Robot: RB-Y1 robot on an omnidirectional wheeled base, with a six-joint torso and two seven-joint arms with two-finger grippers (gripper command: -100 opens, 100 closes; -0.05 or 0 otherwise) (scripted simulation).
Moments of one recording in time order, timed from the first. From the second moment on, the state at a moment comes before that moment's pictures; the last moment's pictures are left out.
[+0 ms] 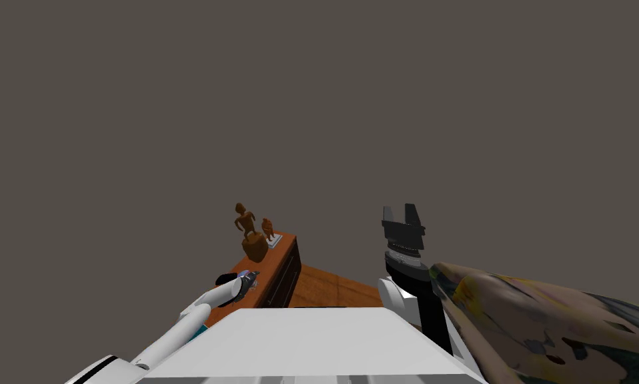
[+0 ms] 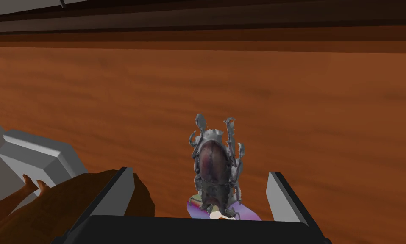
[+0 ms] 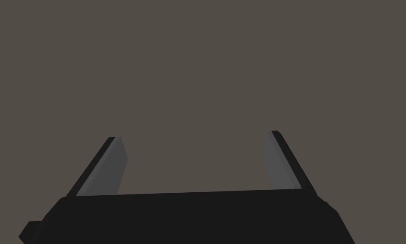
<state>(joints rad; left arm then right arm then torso) -0.08 0.58 -0.17 -0.76 0.84 0.46 -0.73 0.48 0.04 -0.04 -2.31 -0.03 -0.64 0.02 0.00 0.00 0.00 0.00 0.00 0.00</state>
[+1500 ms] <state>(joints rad) -0.11 0.54 -0.20 -0.66 0.82 0.44 -0.73 0.48 0.04 -0.04 -2.31 -0.03 -0.64 0.02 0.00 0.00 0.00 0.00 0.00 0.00</state>
